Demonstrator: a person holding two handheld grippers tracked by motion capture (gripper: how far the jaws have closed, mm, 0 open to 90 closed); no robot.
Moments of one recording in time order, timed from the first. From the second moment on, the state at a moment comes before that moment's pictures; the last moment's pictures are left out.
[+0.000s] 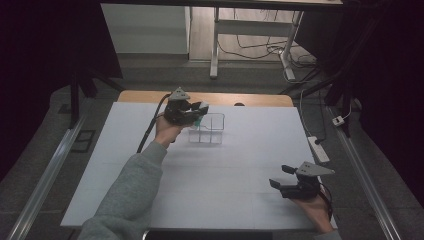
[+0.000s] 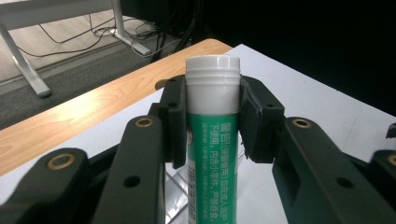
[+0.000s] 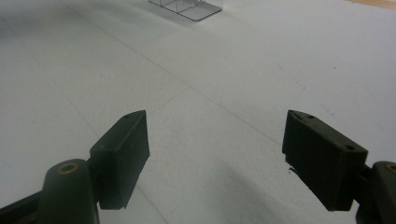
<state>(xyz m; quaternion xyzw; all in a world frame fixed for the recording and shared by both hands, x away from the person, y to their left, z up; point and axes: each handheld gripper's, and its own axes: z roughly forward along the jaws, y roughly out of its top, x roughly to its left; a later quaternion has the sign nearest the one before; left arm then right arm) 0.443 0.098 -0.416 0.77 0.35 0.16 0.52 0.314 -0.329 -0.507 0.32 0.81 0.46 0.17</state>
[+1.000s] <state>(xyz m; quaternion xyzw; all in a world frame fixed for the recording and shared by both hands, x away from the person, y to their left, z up) 0.469 0.060 -0.410 0.77 0.34 0.15 0.51 0.314 -0.331 -0.508 0.32 0.81 0.45 0.17</state>
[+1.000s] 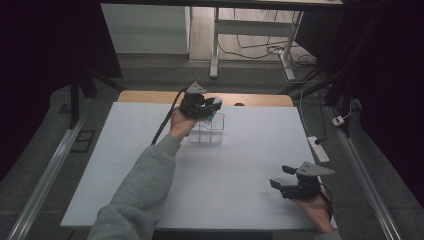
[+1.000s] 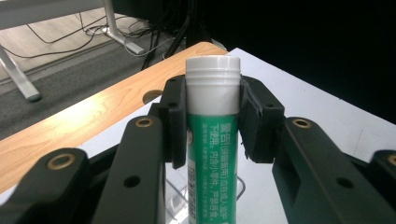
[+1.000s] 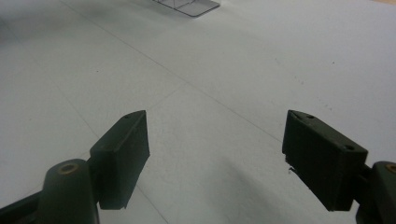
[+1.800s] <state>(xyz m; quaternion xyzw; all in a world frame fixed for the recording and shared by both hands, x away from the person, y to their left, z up) 0.492 0.031 -0.425 0.78 0.34 0.14 0.50 0.314 -0.331 -0.510 0.32 0.82 0.45 0.17</state>
